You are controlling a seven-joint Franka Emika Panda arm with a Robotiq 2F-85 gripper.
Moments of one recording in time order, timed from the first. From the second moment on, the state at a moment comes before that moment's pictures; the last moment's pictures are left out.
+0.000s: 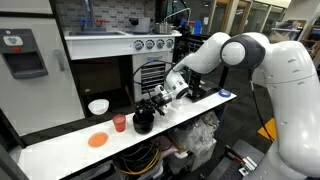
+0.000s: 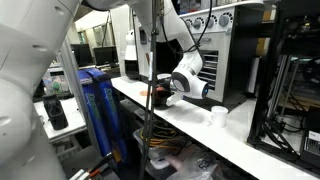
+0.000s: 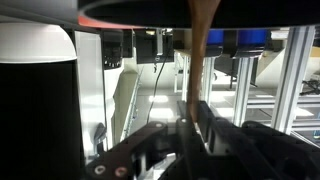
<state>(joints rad) 0.01 0.60 -0.02 -1.97 1.56 1.65 -2.60</state>
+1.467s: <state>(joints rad) -0.01 0.58 -0.08 -1.98 1.49 1.65 -2.60</state>
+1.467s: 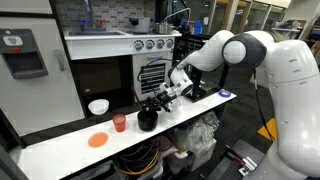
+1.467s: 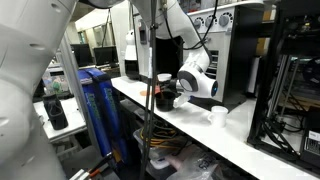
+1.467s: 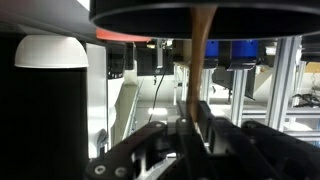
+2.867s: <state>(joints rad) 0.00 0.37 -0.05 -2.06 1.40 1.65 -2.60</state>
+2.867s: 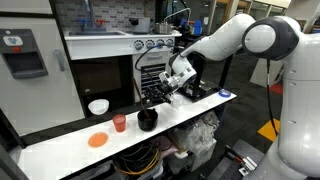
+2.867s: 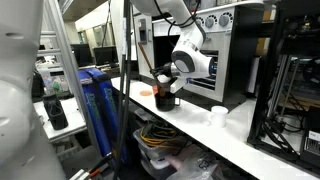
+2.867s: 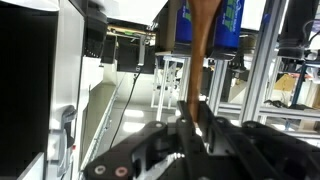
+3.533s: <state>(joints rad) 0.00 0.24 -0.04 -2.06 1.40 1.65 -2.49</state>
